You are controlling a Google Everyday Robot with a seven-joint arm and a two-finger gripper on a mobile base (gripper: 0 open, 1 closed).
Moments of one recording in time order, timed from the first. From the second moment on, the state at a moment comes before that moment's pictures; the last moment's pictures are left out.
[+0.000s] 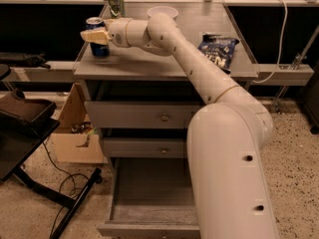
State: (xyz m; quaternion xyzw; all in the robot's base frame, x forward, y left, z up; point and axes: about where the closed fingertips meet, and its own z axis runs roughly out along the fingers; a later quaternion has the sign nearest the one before) arm 0.842 0.216 0.896 -0.42 0.61 0.36 0.57
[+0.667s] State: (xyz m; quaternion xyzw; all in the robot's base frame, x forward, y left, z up) arm 0.842 0.216 0.896 -0.42 0.61 0.36 0.57
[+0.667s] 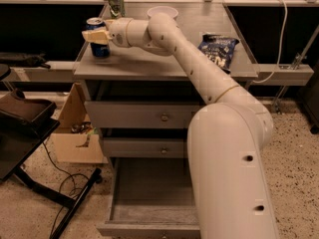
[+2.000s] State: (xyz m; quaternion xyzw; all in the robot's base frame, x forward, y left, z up) arm 0.667 0.125 0.953 -0.46 0.52 0.37 0.62
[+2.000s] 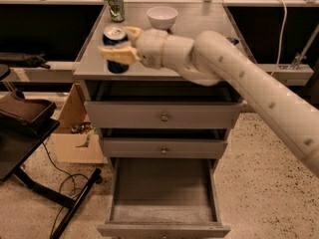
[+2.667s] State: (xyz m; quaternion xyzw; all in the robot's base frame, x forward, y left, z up) arm 0.609 0.089 0.812 -0.45 0.57 0.33 0.60
